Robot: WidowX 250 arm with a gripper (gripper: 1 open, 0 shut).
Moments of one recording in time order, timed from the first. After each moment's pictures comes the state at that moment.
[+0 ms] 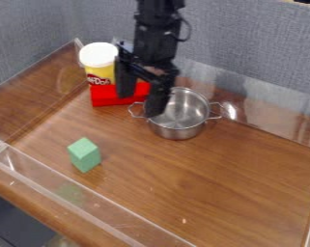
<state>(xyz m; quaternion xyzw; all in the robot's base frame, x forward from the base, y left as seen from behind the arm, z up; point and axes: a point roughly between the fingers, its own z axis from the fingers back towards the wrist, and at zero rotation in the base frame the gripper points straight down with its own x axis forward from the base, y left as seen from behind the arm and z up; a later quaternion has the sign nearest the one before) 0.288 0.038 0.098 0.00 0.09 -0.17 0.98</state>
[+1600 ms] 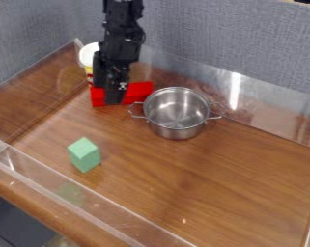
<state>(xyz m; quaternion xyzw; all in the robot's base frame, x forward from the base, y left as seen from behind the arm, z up) 0.337 0.112 0.053 0.02 0.11 -0.30 0.95</state>
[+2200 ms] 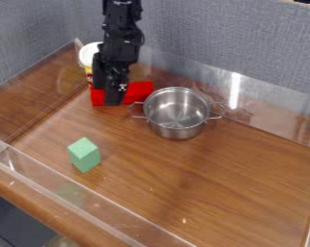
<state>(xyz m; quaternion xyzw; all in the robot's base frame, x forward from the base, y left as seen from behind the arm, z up) 0.341 0.116 0.049 0.02 0.10 -0.30 0.95</state>
